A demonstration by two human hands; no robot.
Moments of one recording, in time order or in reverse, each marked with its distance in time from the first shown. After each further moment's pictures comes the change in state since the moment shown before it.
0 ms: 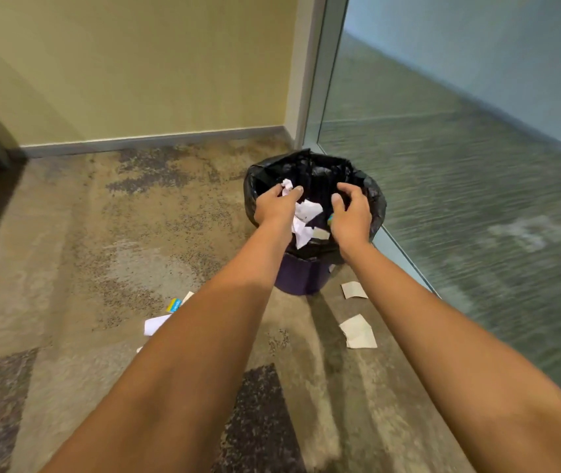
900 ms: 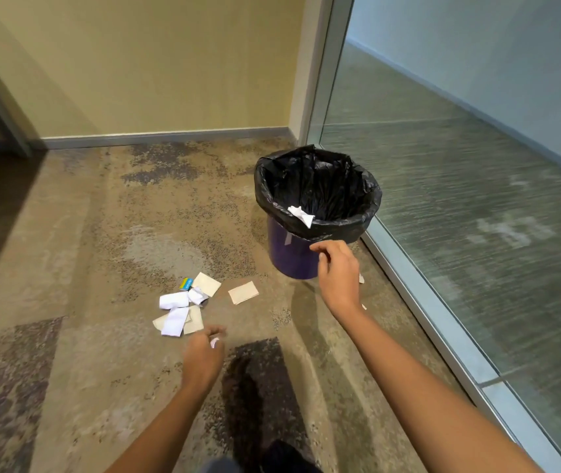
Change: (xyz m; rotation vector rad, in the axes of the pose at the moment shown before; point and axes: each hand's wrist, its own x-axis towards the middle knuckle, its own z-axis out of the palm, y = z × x) left_hand -0.161 -0.173 -0.204 0.696 0.112 0.044; right_hand -0.146 0.017 -0.038 -0.192 -0.102 -0.329
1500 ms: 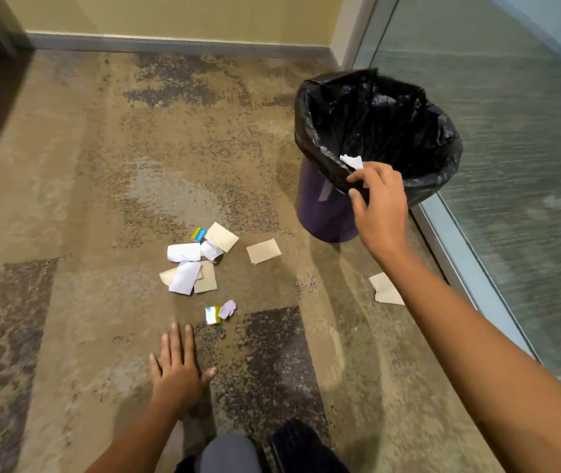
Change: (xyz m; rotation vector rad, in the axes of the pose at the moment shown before) left_hand 0.027 -0.173 0.010 0.849 -0.284 -0.080; right_hand 0.066 0.027 0.063 -0.245 -0.061 -0.213
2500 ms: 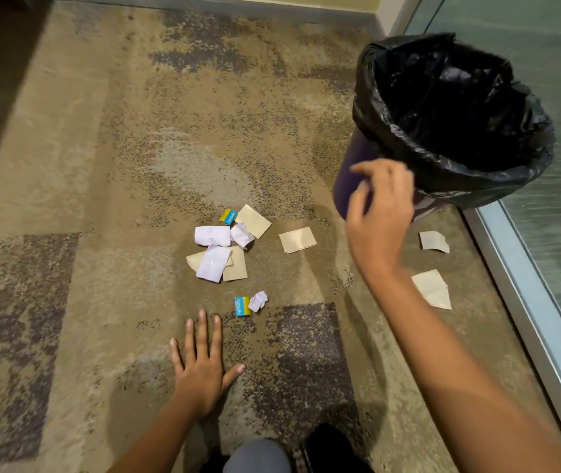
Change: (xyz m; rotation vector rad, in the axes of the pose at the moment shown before) left_hand 0.008 -0.026 0.033 -0.026 0.172 0.132; right_hand -0.029 -0.074 0.066 0.135 0.209 -0.029
